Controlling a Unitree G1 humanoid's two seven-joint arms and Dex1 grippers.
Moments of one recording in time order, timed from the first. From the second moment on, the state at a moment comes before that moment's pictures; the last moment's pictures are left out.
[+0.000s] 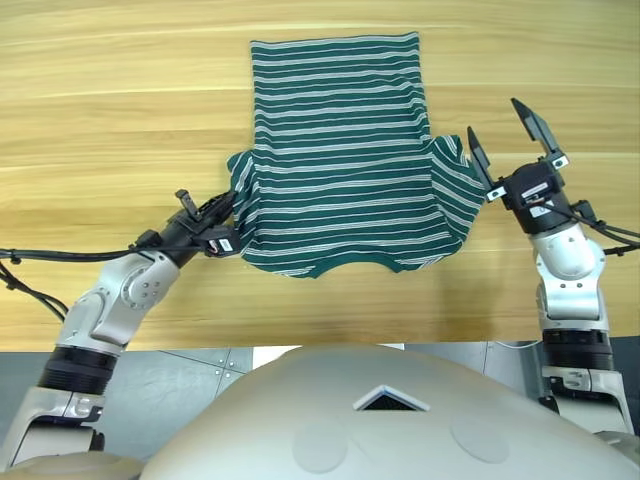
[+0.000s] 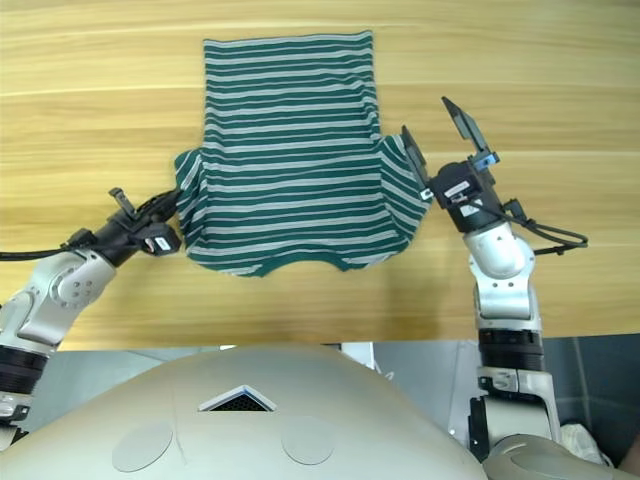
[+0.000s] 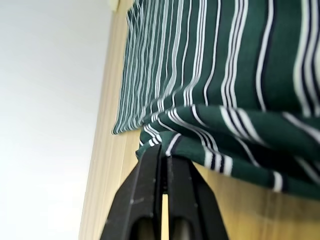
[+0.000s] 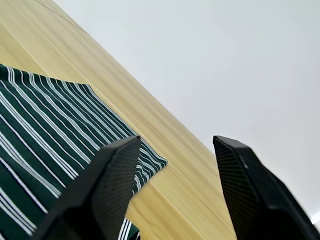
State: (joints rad) left arm 0.27 0.77 -0.18 -0.04 0.59 -0.43 -0.17; right arm 0.15 -0.49 -0.06 0.03 -0.10 -0.60 0.31
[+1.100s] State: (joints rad) left arm 0.06 0.58 -0.29 0.06 0.60 -0.49 -0.16; right arm 0.15 -0.49 -0.02 0.06 -0.14 -0.63 0.31
